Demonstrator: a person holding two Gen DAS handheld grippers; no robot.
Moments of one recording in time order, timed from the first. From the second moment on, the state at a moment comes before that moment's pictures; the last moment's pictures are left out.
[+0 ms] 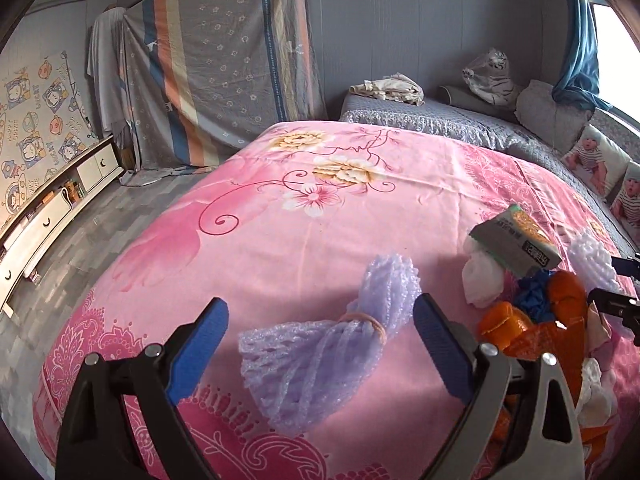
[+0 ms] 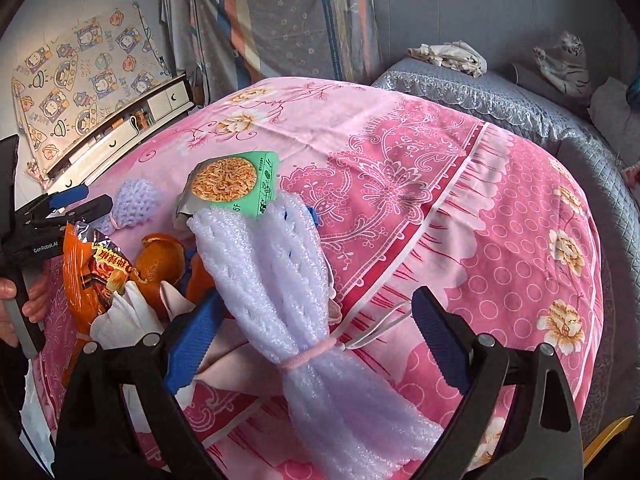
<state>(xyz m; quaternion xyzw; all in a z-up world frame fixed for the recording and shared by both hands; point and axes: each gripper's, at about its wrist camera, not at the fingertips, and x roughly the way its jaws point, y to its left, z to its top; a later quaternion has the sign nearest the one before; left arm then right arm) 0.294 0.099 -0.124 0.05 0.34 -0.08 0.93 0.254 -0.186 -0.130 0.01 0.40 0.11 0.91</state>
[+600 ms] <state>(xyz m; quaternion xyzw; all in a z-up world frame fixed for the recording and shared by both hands) 0.314 0.070 -0.144 0.09 0.39 -0.12 0.91 0.258 -0.185 -0.128 0.04 0.40 0.15 0.90</state>
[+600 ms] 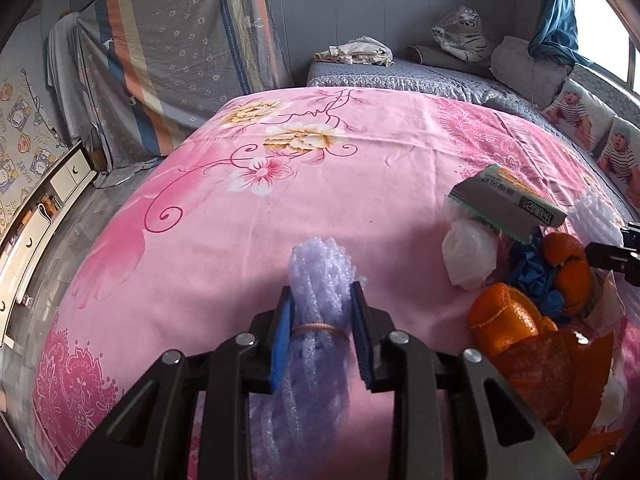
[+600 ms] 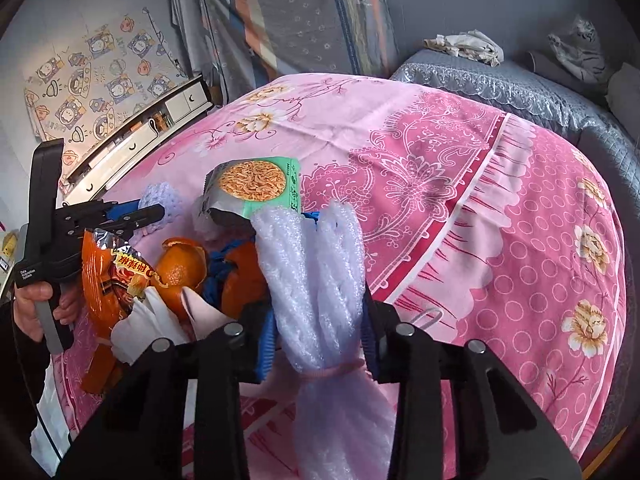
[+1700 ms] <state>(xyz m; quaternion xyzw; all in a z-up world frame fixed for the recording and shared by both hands) 0.218 0.023 -0.012 0.03 0.27 -0.17 0.95 0.132 -0.253 0.008 0.08 0.25 0.11 0.96</state>
